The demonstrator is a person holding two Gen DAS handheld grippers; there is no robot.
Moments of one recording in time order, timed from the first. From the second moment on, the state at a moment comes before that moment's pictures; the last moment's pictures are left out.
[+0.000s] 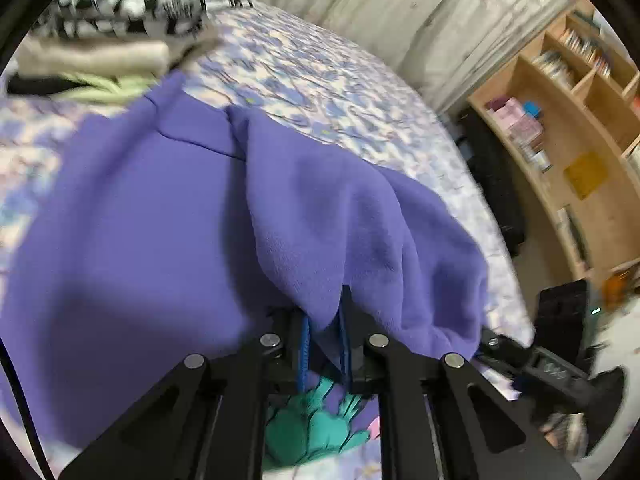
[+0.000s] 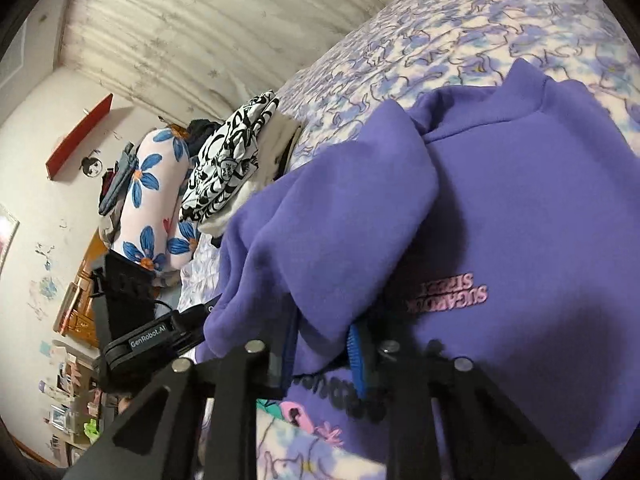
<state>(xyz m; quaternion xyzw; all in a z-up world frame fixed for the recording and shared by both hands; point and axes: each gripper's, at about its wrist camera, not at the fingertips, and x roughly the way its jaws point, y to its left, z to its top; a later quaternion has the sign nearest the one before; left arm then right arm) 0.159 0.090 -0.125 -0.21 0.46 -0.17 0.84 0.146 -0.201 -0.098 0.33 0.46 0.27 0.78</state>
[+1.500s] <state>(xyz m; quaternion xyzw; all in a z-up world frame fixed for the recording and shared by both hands) 0.198 0.063 -0.144 -0.13 0.45 -0.11 0.87 0.189 -0.162 -0.115 0.12 0.45 0.17 0.87</state>
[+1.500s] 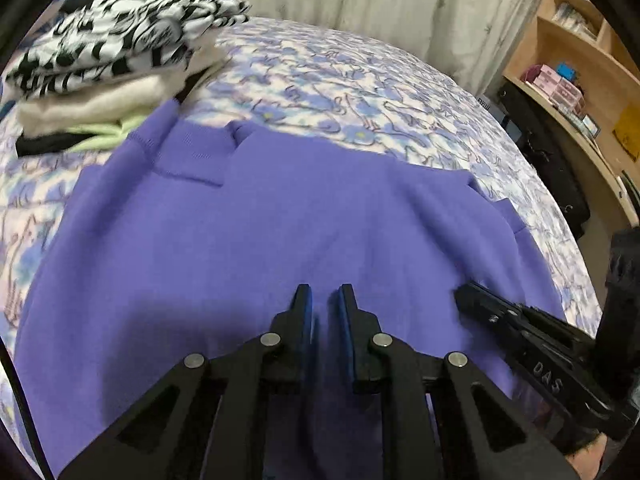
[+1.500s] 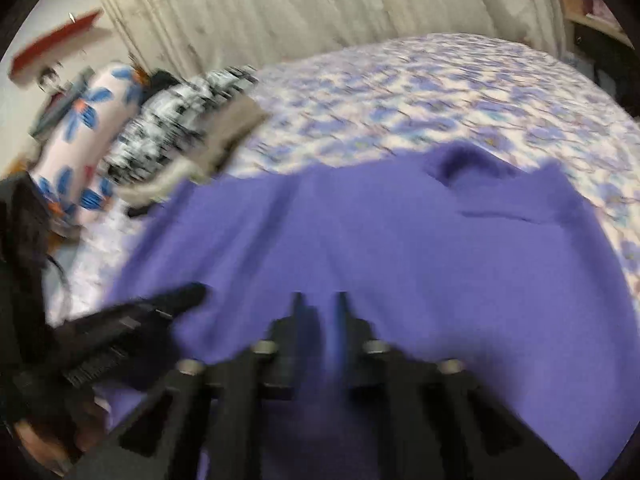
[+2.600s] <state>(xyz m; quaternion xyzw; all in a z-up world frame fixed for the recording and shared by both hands) 0.114 0.069 -0.100 -0.11 0.45 -0.04 0.89 0.116 -0.180 -0.066 0.20 0.45 0.15 0.86</state>
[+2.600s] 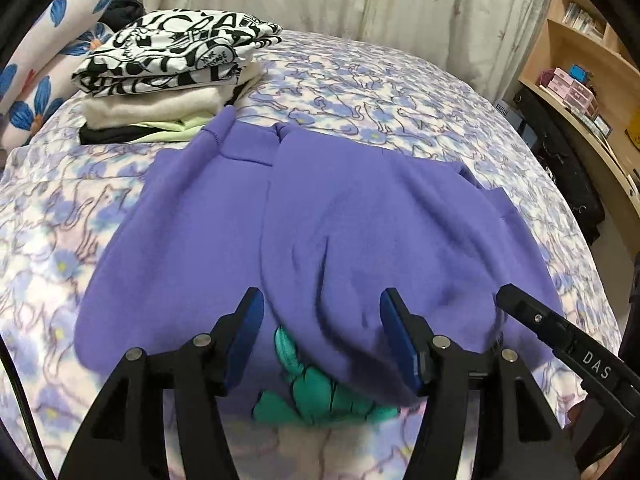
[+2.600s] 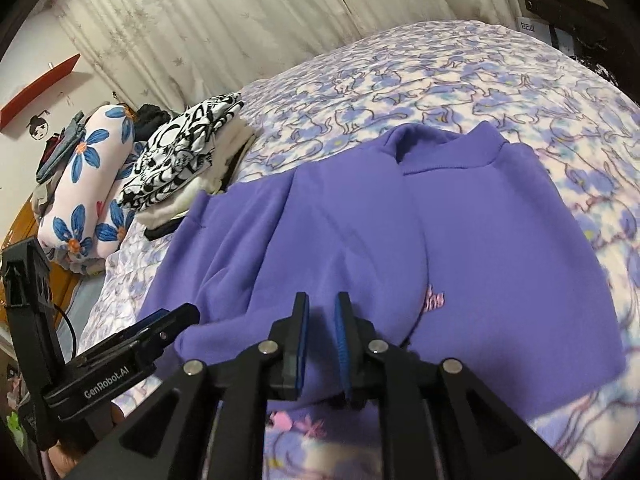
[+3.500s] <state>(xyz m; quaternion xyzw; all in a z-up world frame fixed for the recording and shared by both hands) 0.033 0.108 -0.111 -0.14 0.49 -0.05 0.86 0.046 -0.134 -0.050 0.14 0.47 0.19 0.85</state>
